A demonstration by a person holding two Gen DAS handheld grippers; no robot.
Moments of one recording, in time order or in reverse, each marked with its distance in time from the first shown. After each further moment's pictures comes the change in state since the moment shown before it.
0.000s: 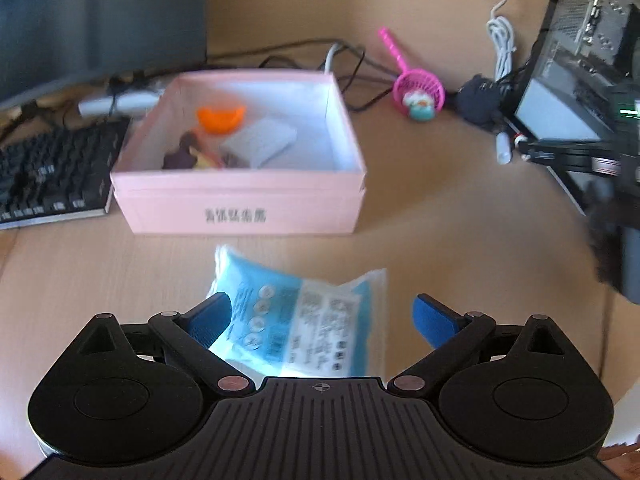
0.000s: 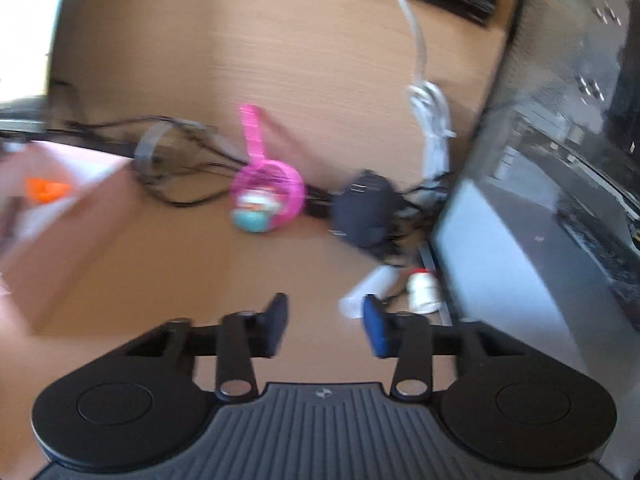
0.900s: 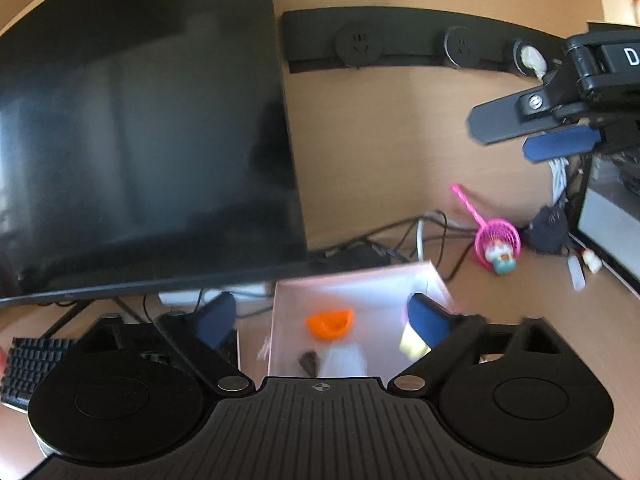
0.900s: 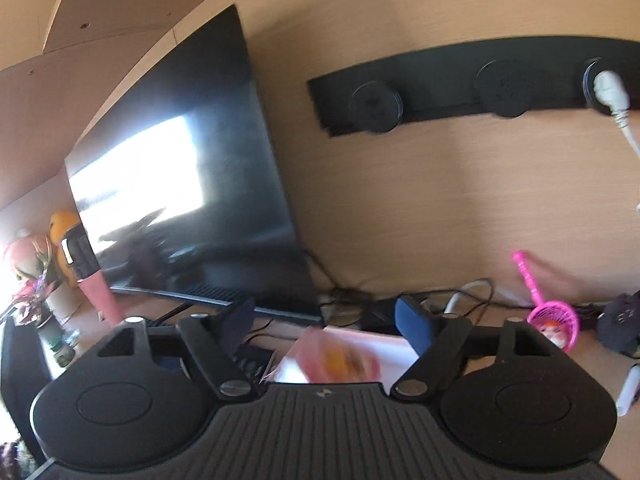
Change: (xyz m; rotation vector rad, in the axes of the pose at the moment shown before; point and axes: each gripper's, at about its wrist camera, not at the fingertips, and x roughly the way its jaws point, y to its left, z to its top) left arm -0.039 0.066 0.103 0.145 -0.344 0.163; right arm -0.102 0.099 0.161 0.220 -0.157 0.666
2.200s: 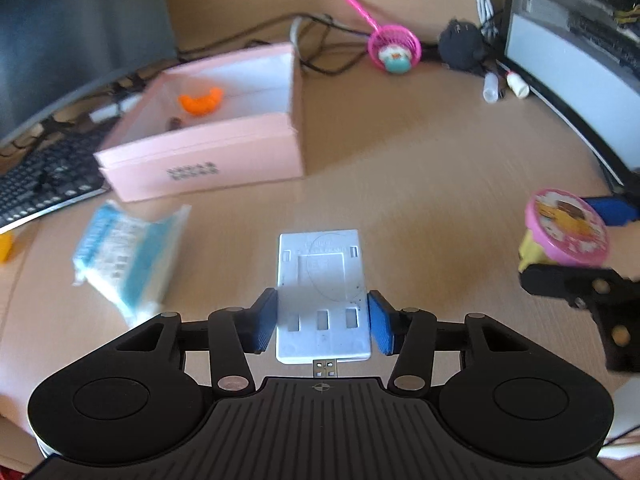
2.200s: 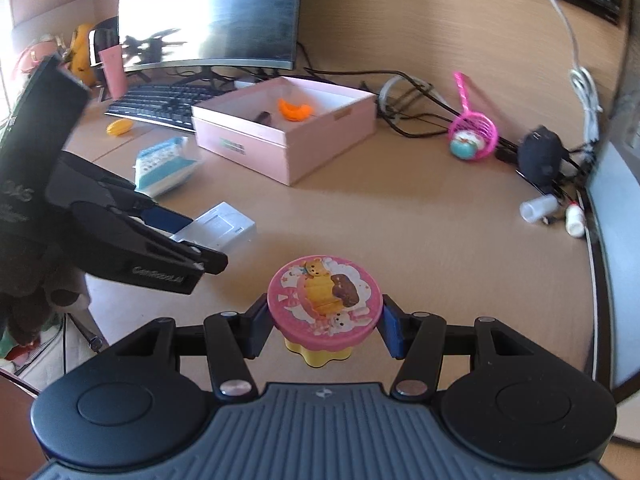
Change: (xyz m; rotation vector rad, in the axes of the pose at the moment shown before) left arm -0.052 -0.169 -0.119 -0.033 0.383 -0.005; right arm -0.140 -0.072 -0.217 -0.328 0.322 -0.051
